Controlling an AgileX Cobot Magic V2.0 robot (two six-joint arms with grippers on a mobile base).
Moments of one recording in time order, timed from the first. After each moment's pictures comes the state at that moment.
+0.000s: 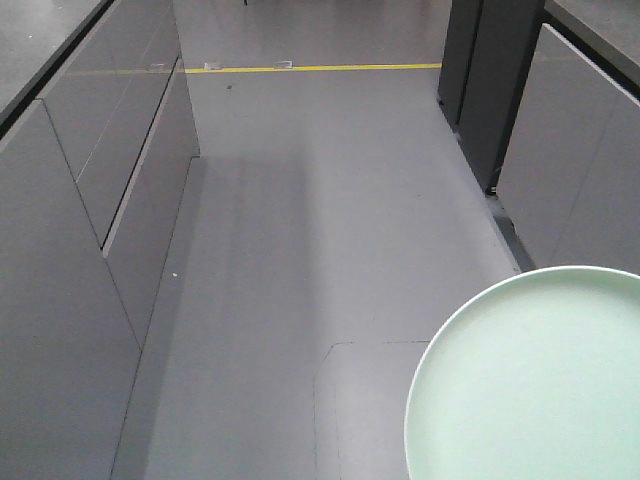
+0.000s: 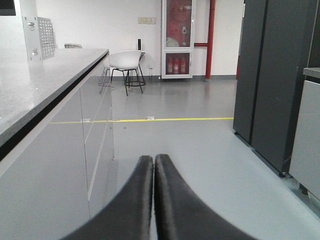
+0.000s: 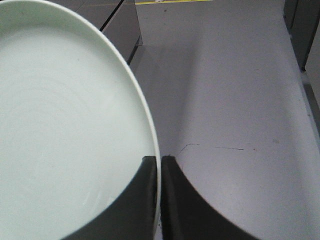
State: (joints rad) left arm -0.01 -0.01 0.03 -0.16 0.04 0.07; right arm 0.00 0.25 -0.71 0.31 1.01 -0.12
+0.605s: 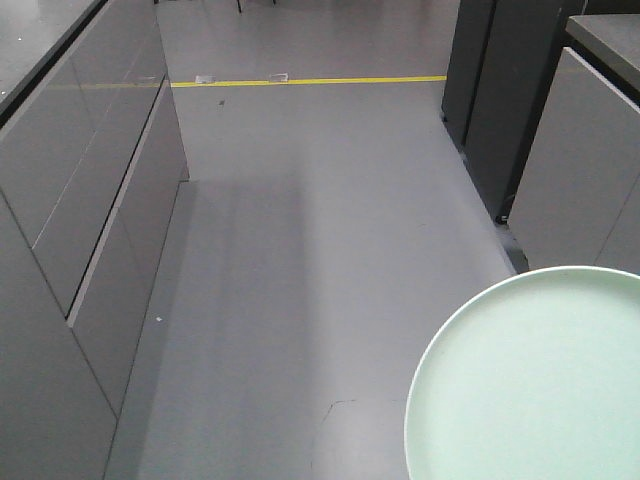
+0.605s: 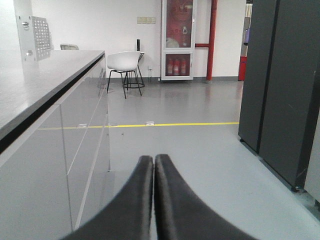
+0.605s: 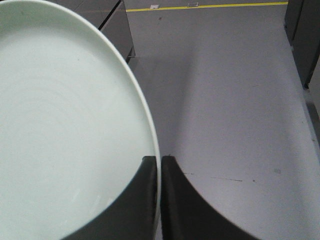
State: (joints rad) left arm -0.01 -0.01 0.03 -0.16 0.04 0.07; right arm 0.00 0.25 -0.71 0.31 1.01 -0.12
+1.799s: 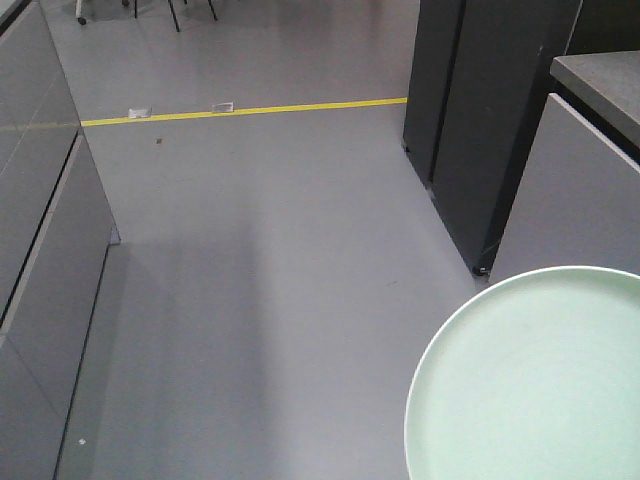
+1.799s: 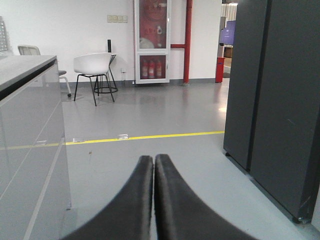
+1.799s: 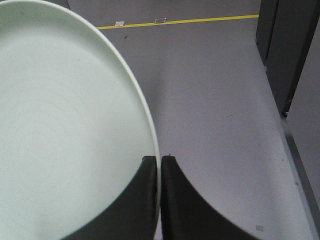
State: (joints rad) left arm -0.01 -0.01 0.03 -0.16 0.04 0.07; right arm 0.00 0.25 -0.71 0.31 1.01 -0.12
